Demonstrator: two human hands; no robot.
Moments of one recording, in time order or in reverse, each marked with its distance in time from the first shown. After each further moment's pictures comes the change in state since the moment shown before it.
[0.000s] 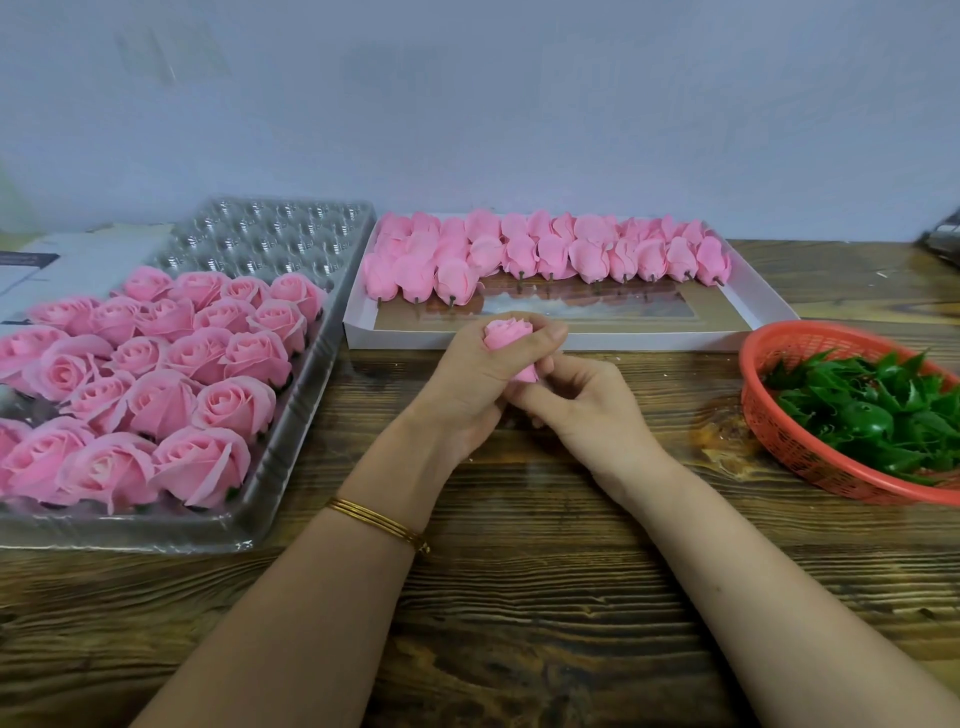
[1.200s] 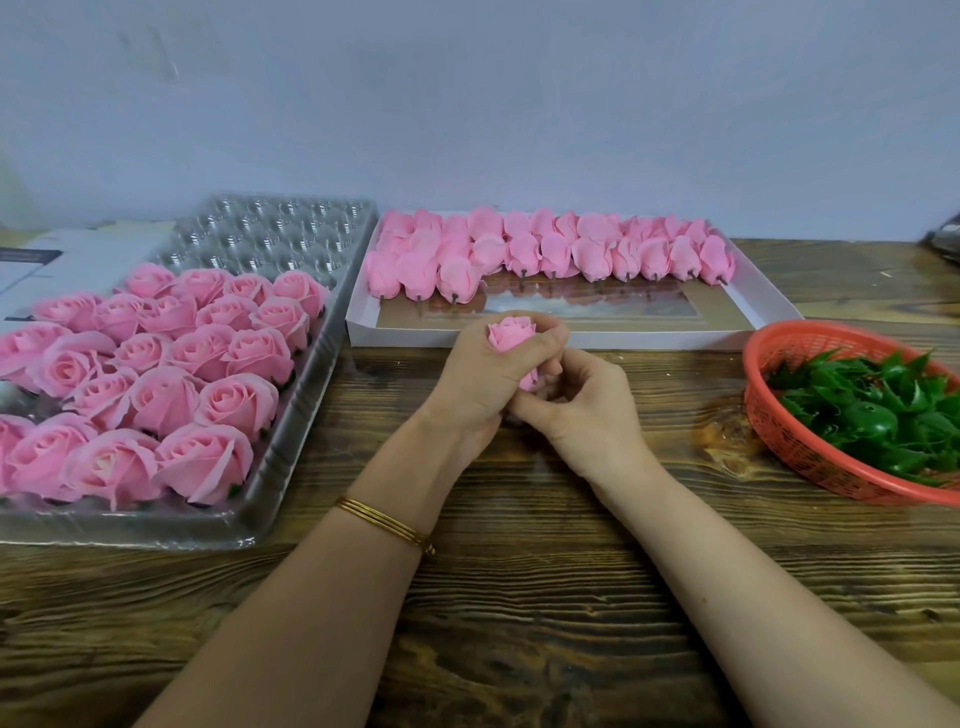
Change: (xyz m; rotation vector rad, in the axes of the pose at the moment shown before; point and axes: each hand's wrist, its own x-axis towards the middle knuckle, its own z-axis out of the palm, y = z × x) left_hand 0.004 -0.009 0.003 0.045 0.107 0.059; right_hand 0.001 0.005 0.008 -0.179 0.168 -0.032
